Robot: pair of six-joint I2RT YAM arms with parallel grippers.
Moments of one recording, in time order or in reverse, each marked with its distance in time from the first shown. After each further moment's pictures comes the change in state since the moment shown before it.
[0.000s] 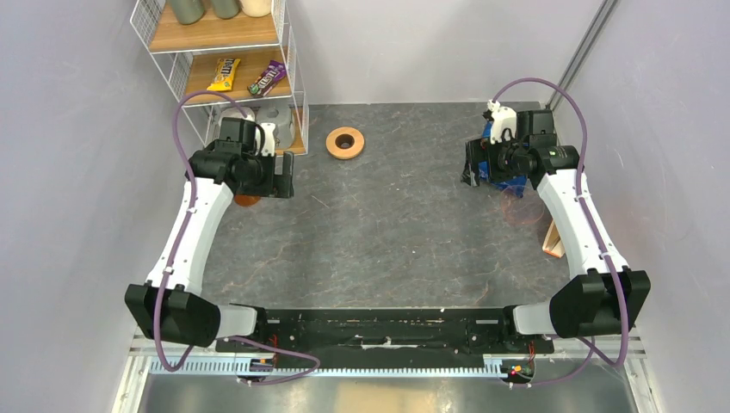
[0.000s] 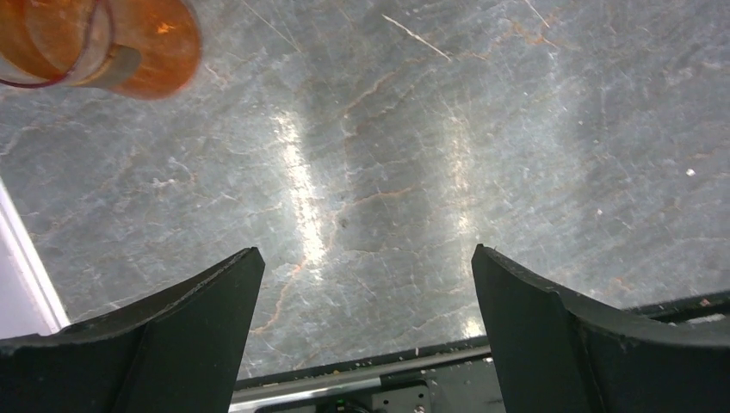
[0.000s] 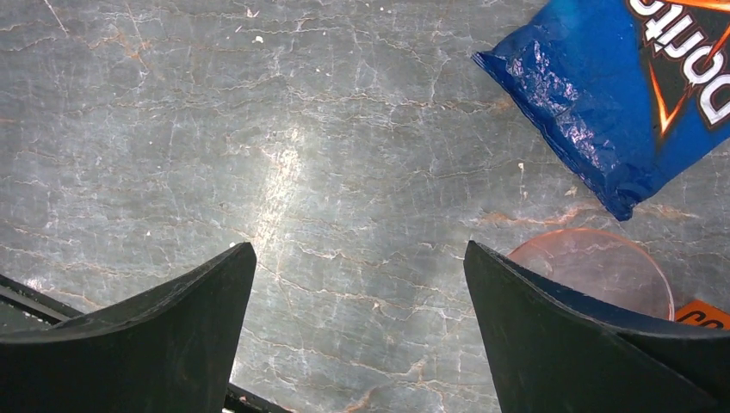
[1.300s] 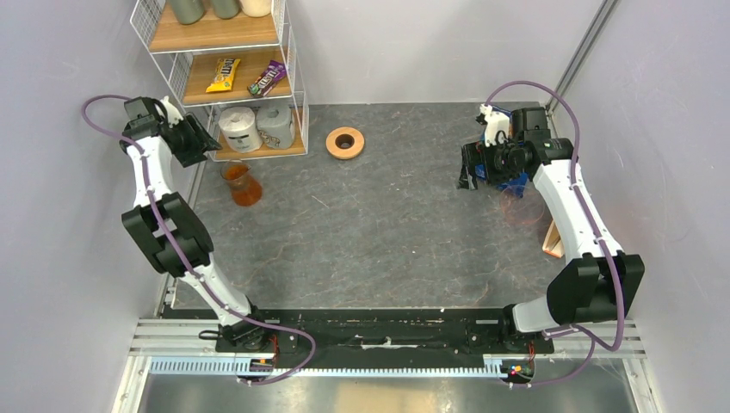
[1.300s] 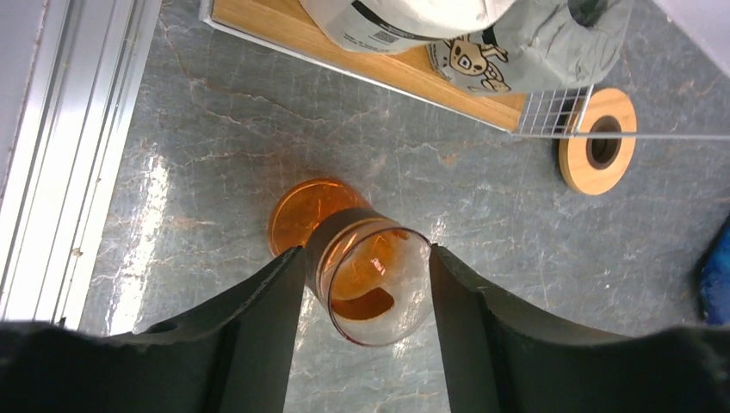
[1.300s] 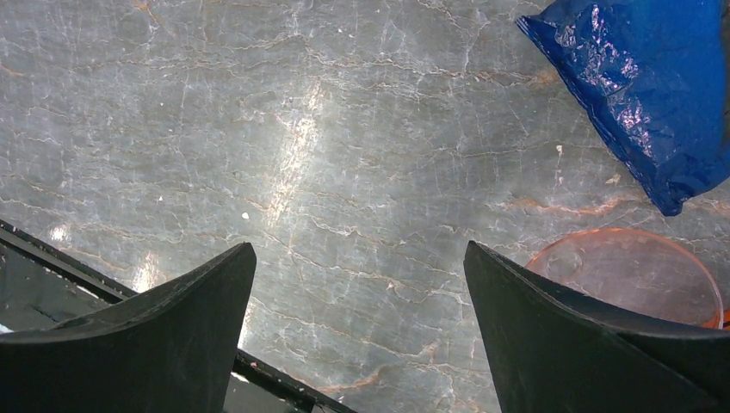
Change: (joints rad) left arm 0.613 0.539 0.351 0.250 0.370 -0.112; right arm 0.000 0.075 0.041 -0.086 -0.058 -0.036
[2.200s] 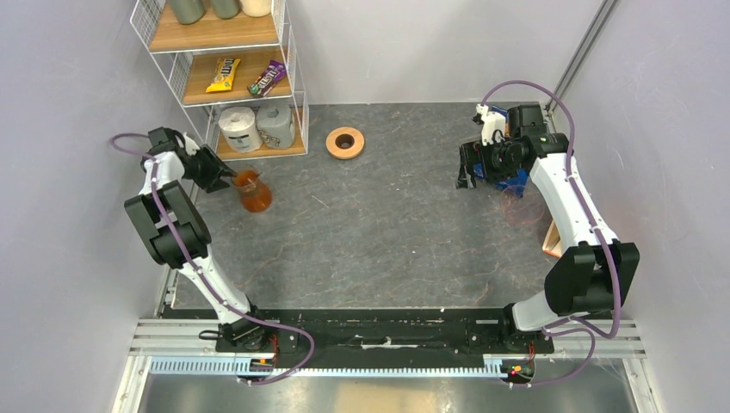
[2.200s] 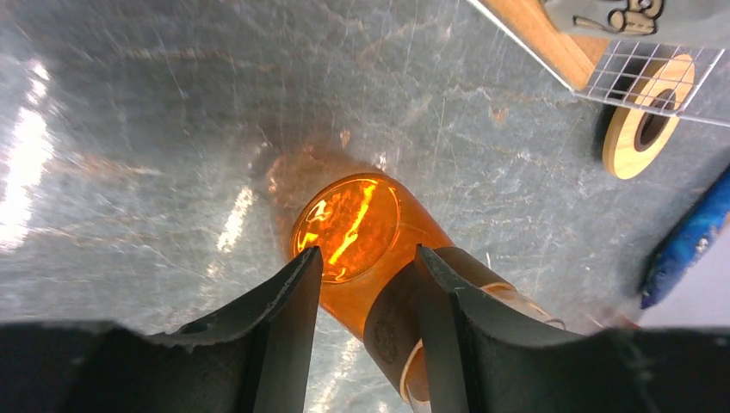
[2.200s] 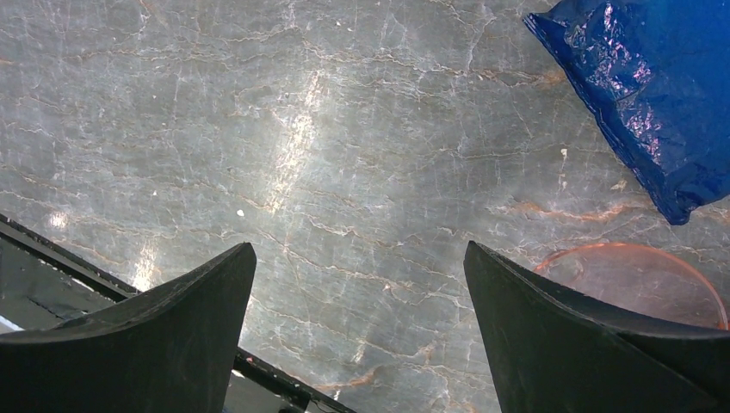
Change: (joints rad) left arm 0.013 0.097 -0.207 0.110 0.052 -0.109; right arm 0.000 0.057 0.028 -0.019 -0.008 -0.023
